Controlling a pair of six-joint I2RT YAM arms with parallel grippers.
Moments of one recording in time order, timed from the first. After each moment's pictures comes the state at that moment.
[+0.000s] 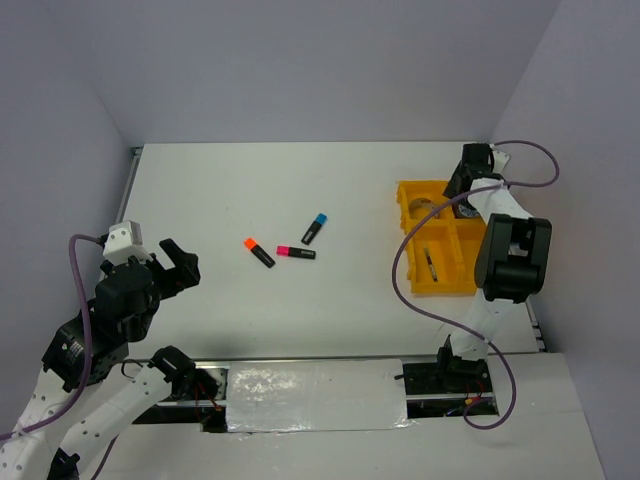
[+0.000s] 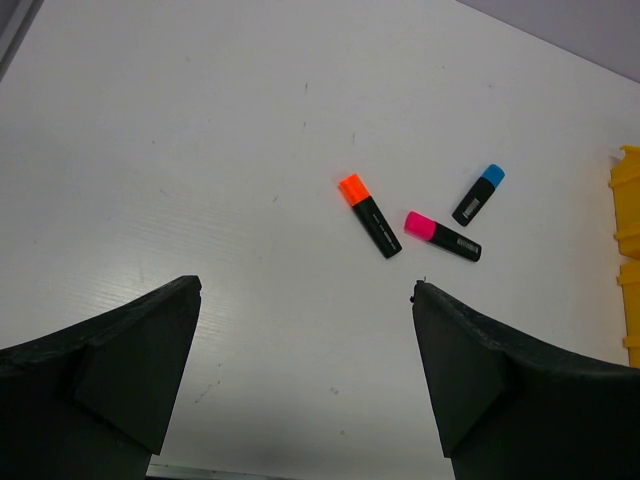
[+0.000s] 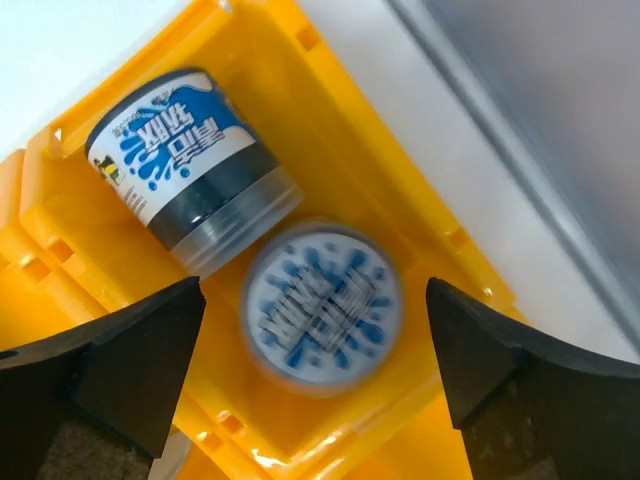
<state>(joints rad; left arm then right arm) -0.57 0.46 0.95 -0.93 -0.59 -0.61 -0.16 1.86 1.36 -0.39 0.43 0.37</state>
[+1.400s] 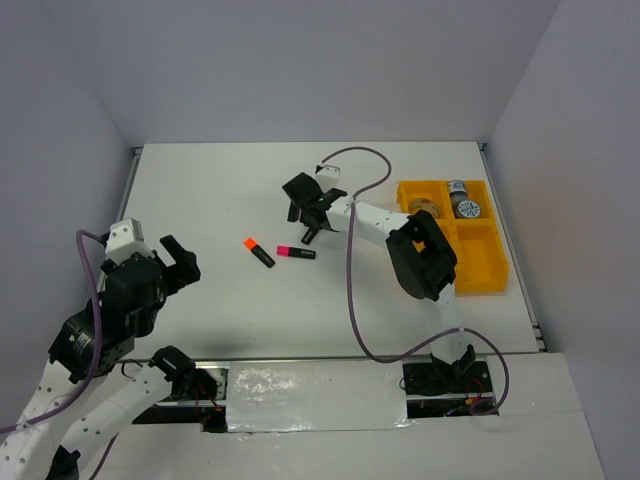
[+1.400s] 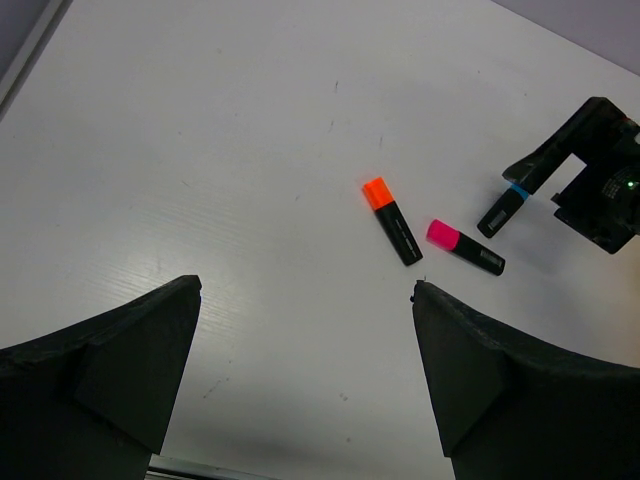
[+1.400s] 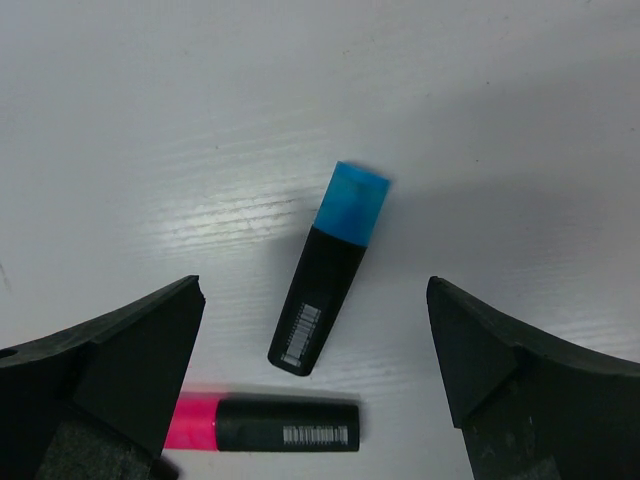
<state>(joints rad) -0.57 0.51 0.95 -0.96 -0.65 -0.66 0.74 2.09 1.62 -0.47 0.52 0.81</state>
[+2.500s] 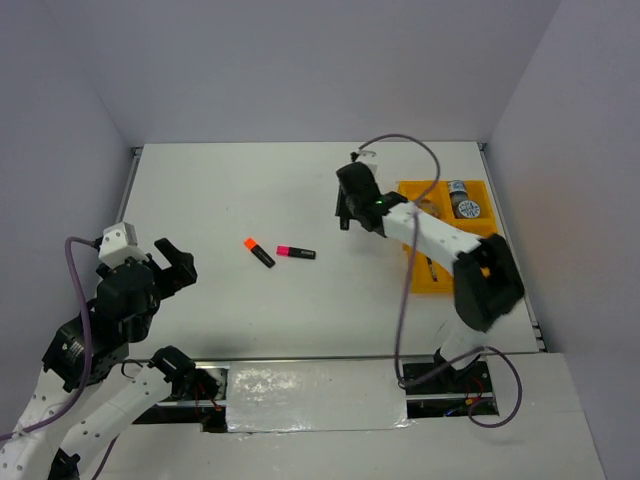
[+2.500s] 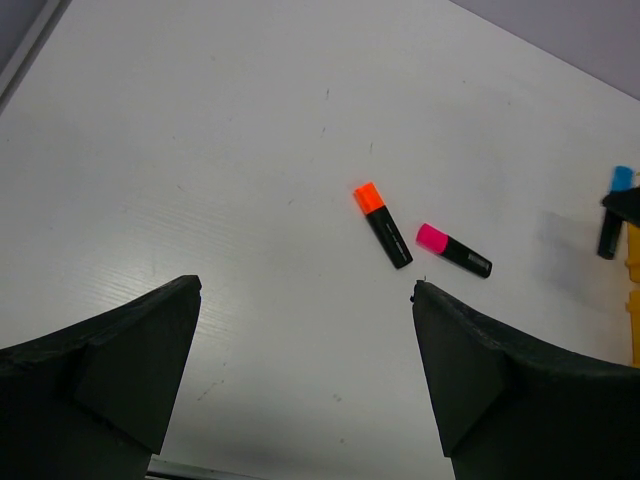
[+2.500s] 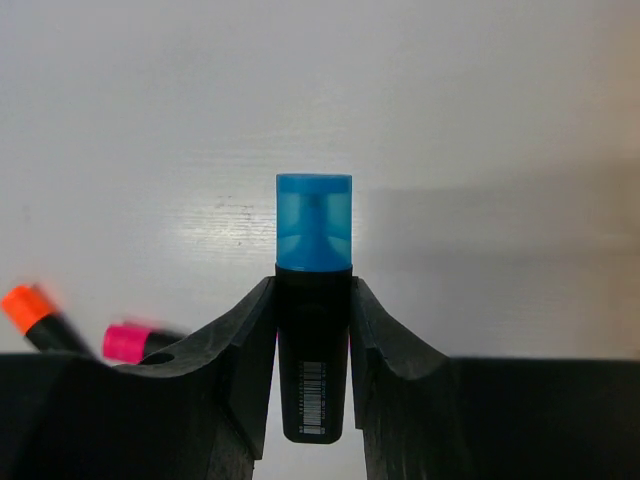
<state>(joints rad) -0.57 0.47 0.95 -0.96 -0.65 -0.66 0.58 1.79 1.31 -0.27 0.35 0.56</state>
